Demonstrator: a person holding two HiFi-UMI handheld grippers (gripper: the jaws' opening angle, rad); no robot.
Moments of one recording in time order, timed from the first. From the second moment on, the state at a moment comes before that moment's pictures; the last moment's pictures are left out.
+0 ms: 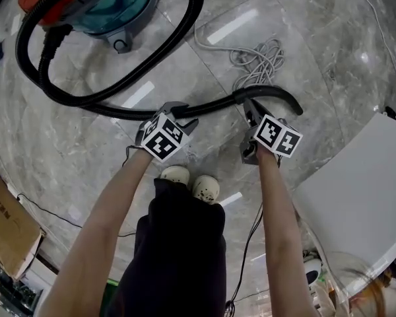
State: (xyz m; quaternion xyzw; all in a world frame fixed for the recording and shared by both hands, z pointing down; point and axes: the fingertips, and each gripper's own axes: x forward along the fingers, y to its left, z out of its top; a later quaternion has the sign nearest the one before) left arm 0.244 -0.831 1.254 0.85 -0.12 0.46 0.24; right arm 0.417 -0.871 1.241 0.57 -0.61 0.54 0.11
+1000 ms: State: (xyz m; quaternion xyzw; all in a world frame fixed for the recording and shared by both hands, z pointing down) left arm 0.221 -0.794 1.319 0.82 -0.02 0.53 0.21; right arm 0.412 -0.881 1.318 0.62 -0.44 0.65 -0.03
